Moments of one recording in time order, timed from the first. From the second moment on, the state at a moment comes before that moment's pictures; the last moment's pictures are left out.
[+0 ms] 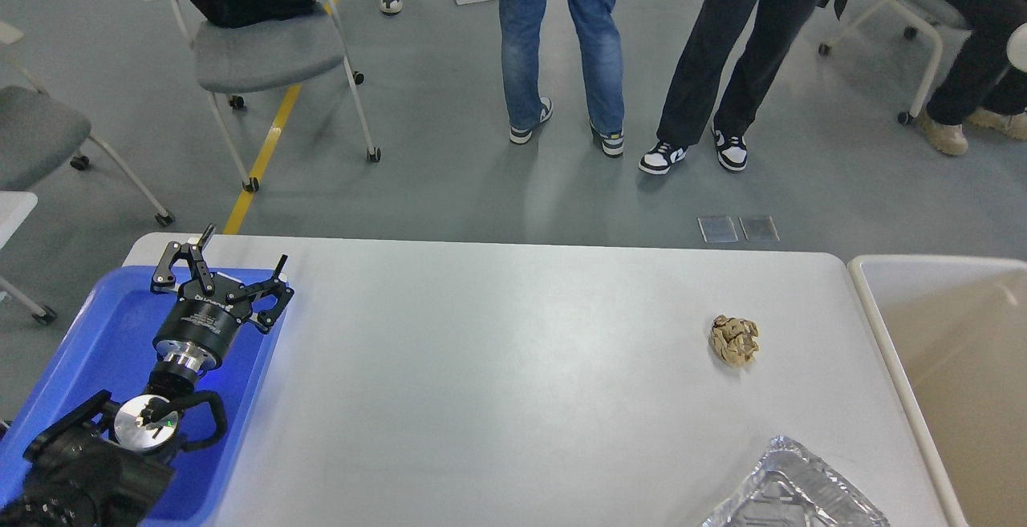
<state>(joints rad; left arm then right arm) -0.51 0.28 -1.02 -0.34 -0.22 -0.79 -0.19 1.53 -0.85 -0.74 0.75 0.39 -0.18 0.14</state>
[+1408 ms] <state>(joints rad) -0.51 0.28 -1.02 -0.34 -0.22 -0.79 -0.19 0.71 -0.49 0.03 0.15 0.49 -0.22 -0.15</state>
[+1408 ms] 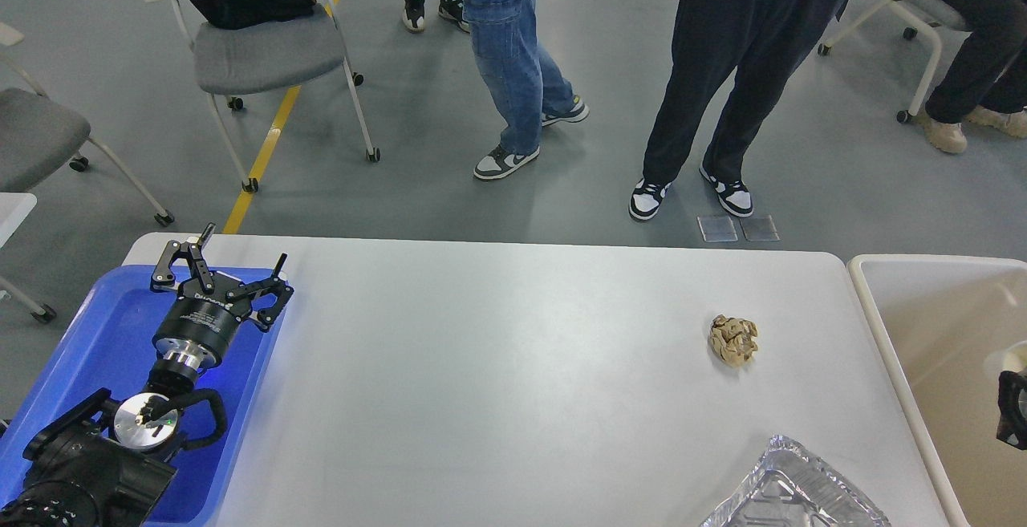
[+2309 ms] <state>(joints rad) -0.51 0.28 -1.02 -0.34 -0.22 -0.79 -0.19 0.80 -0.73 0.03 0.29 0.26 0.09 -0.14</state>
